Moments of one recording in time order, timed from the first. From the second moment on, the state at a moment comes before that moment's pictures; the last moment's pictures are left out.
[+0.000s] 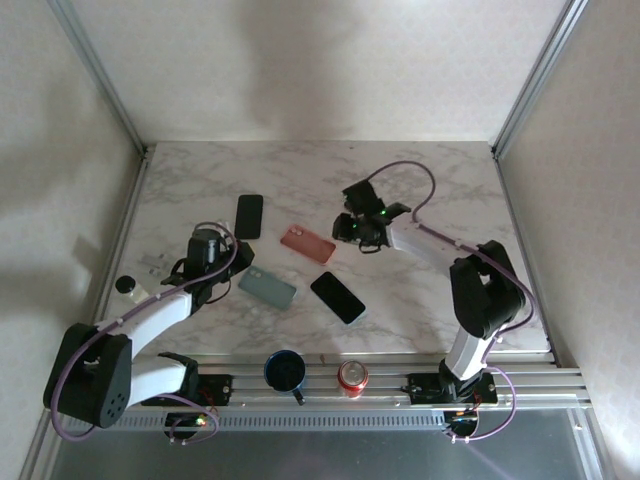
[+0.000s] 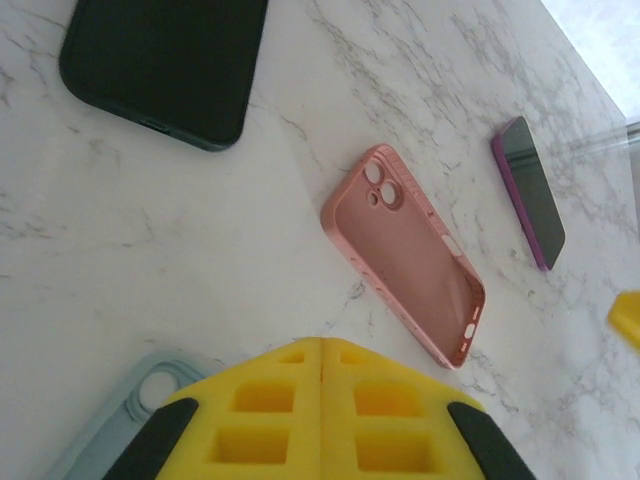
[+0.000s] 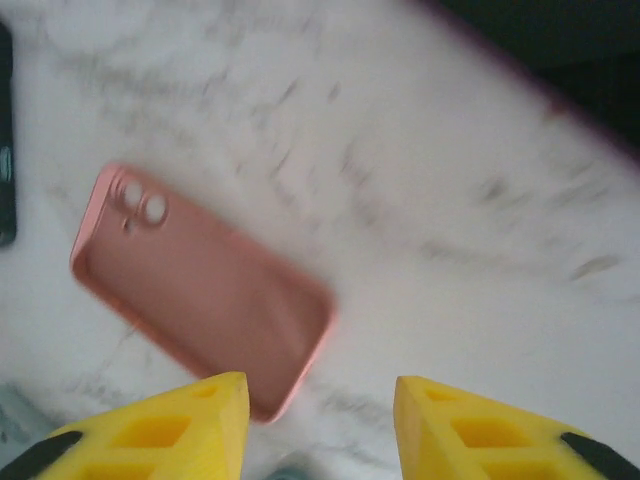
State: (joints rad) left arm -0.26 1.20 0.47 0.11 0.18 -0.77; right arm 0.58 1.74 1.26 -0.51 0.00 0.61
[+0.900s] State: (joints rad) left arm -0.28 1.36 0.60 0.18 0.19 -0.78; right arm 0.26 2.27 1.90 -0.72 -0.13 0.16
